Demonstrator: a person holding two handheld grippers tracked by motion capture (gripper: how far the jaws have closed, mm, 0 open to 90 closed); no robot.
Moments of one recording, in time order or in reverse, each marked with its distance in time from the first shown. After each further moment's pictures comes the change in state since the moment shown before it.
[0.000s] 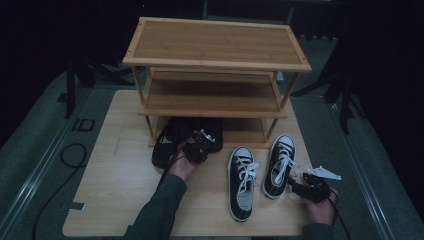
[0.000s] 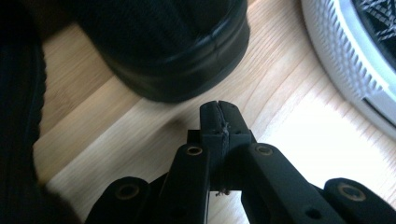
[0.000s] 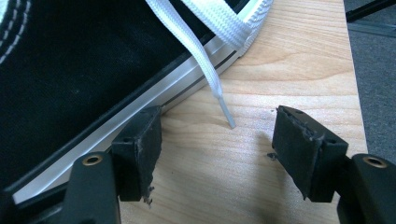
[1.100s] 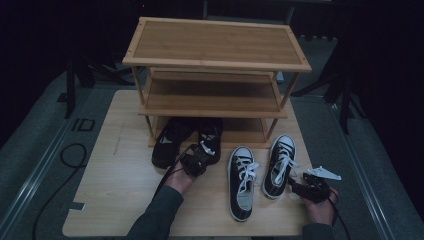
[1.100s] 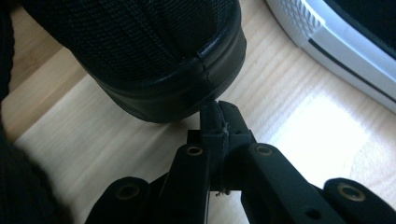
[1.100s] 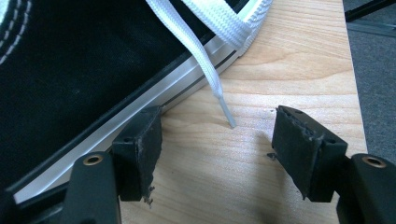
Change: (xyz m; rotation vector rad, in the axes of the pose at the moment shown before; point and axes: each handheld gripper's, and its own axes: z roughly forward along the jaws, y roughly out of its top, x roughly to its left) left arm -0.027 -0.021 -0.013 -0.009 -0.017 0.046; right arm 0.000 0.000 0.000 0.001 -0.003 0.002
